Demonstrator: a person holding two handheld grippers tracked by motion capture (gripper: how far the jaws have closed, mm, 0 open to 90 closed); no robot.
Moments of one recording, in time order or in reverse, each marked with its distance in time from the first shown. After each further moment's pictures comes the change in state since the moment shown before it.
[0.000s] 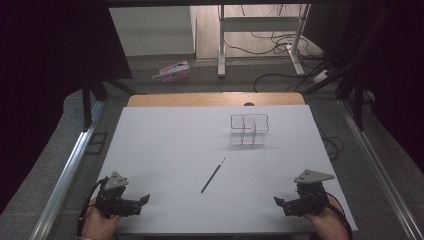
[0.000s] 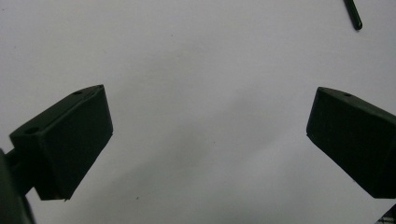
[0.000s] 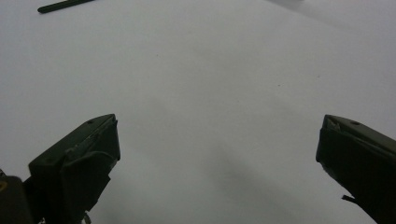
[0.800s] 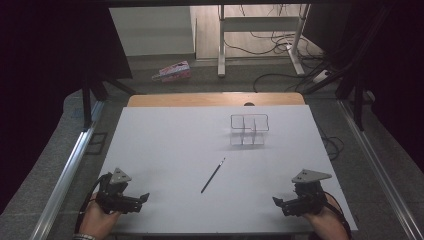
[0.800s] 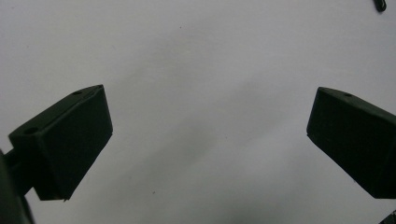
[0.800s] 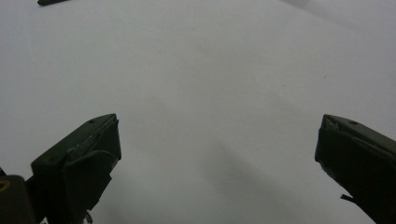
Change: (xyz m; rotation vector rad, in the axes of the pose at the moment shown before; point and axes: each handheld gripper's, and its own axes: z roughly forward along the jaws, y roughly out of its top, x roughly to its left) left arm 0.002 0.014 0.000 0.095 0.037 0.047; right arm 0.001 0.002 0.003 0.018 0.006 -0.020
